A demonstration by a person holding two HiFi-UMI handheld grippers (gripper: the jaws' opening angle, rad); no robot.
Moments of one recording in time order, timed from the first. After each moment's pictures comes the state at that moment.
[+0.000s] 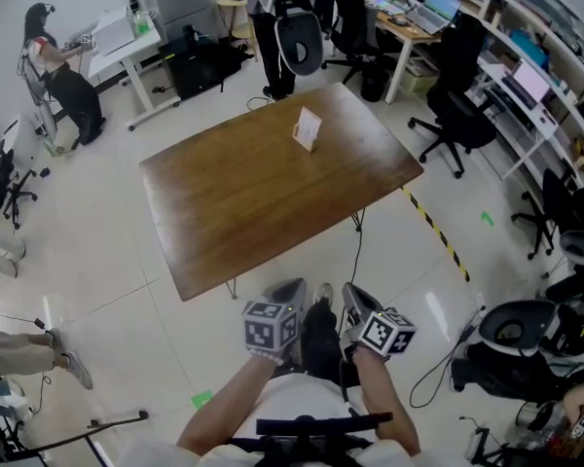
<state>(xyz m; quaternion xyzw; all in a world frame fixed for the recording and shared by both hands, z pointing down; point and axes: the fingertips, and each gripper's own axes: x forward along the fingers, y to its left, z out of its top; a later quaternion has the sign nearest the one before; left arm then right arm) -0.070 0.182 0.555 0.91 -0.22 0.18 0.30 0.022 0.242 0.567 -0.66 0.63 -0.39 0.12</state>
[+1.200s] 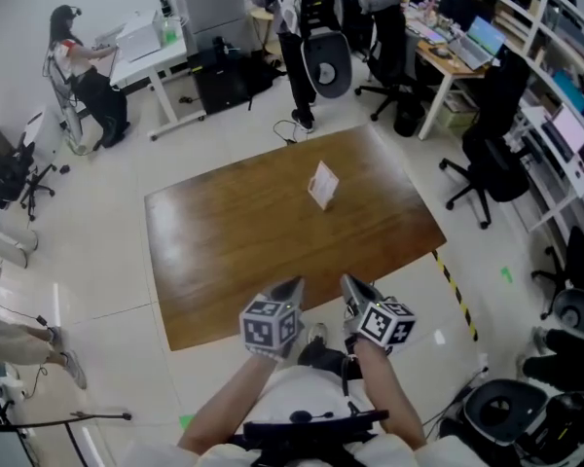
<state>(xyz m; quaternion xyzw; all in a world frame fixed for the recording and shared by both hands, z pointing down) 0.033 -0.003 0.546 0.89 -0.30 0.16 0.30 0.134 0.026 0.546 -0.60 0.70 -0.37 0.09</state>
